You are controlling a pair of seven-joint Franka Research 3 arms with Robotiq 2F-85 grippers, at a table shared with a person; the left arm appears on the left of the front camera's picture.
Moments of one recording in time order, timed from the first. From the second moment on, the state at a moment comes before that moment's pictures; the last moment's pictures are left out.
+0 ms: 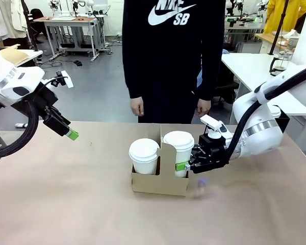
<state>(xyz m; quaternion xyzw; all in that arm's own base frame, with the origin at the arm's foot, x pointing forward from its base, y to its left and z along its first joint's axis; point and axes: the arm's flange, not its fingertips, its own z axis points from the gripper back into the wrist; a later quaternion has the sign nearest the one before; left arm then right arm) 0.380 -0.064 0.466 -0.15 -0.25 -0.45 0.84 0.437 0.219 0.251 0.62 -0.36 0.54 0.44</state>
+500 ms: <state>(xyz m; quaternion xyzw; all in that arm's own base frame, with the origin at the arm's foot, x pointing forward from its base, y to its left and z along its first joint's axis) 0.380 -0.064 0.466 -0.15 -0.25 -0.45 0.84 0.443 0.218 0.234 0.62 -0.35 0.56 0.43</state>
